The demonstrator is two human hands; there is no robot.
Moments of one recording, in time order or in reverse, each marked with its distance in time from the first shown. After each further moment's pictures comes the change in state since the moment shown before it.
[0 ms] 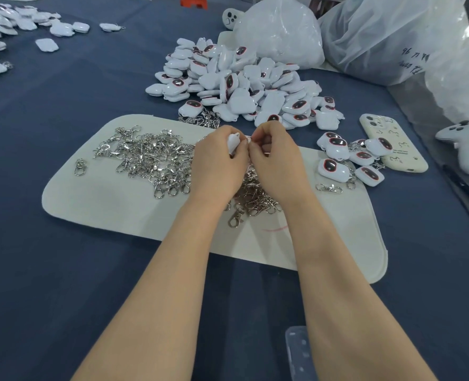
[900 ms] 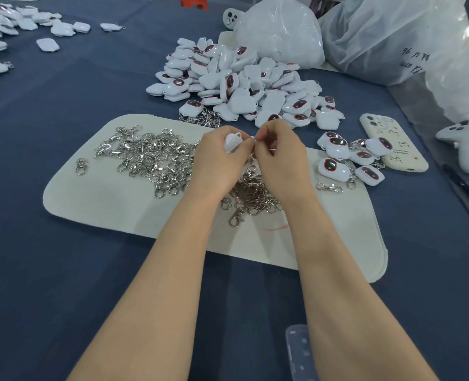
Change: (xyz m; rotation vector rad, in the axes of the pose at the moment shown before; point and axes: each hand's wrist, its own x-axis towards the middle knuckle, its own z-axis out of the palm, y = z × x) left_hand 0.003 0.004 -0.006 -0.290 -0.137 -0.157; right_hand -0.001 0.003 -0.002 0.043 0.076 -0.034
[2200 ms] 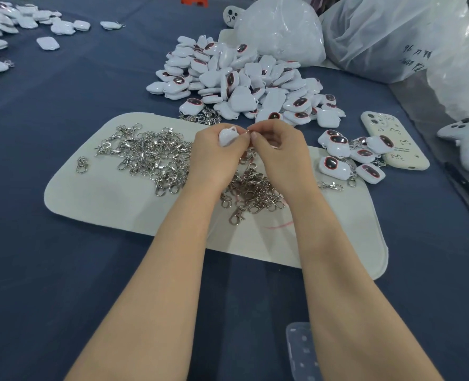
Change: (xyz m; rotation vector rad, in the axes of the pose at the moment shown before) left_hand 0.003 -0.003 0.000 -0.190 0.022 -0.117; right_hand 0.001 -0.010 -0.003 0.089 -0.040 0.086
